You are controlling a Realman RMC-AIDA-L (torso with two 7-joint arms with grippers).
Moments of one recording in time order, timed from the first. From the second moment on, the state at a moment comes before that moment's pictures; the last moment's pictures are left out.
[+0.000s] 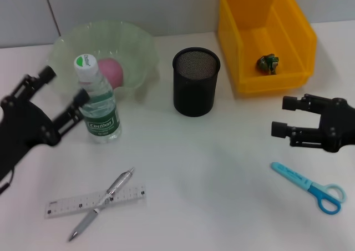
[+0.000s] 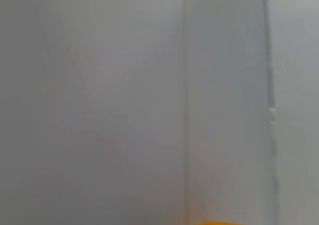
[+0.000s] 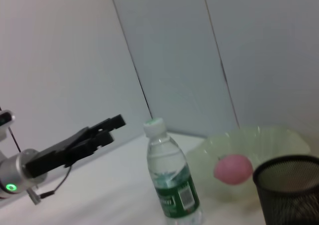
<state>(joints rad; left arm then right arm) -0.32 -2.06 1.19 0.26 0.88 1.55 -0.58 0.20 2.07 -0.82 -1.00 -1.72 -1.66 1.56</state>
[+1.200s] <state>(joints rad) -0.31 -2.07 1.40 0.29 0.93 1.48 -0.54 0.39 2.07 -0.87 -1.69 -2.53 -1.92 2.37</state>
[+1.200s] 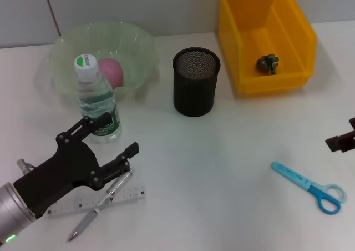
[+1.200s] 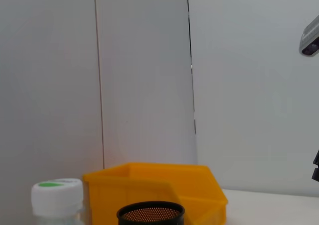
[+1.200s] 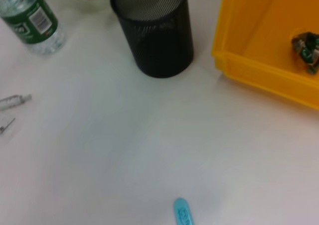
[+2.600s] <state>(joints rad) -0.32 -2.07 1.41 0.26 0.93 1.47 -0.55 0.42 2.07 -0.91 -1.63 -2.45 -1.87 2.43</state>
